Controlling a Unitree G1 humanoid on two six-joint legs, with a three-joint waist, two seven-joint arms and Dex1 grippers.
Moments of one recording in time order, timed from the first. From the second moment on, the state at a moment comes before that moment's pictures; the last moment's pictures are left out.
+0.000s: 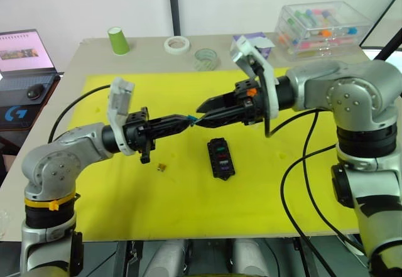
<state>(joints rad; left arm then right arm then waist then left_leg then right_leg) -0.45 0.56 0.22 -0.37 -1.06 0.99 -0.87 -1.08 -0.61 0.11 -0.18 0.81 1.34 1.01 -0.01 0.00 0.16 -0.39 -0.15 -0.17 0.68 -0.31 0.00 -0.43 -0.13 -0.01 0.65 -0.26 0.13</state>
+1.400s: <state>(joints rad) -0.46 0.57 0.22 -0.36 -1.10 0.97 -0.83 -1.07 -0.63 0.16 -0.18 0.81 1.30 1.01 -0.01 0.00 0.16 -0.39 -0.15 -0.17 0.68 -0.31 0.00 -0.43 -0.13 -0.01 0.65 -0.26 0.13</state>
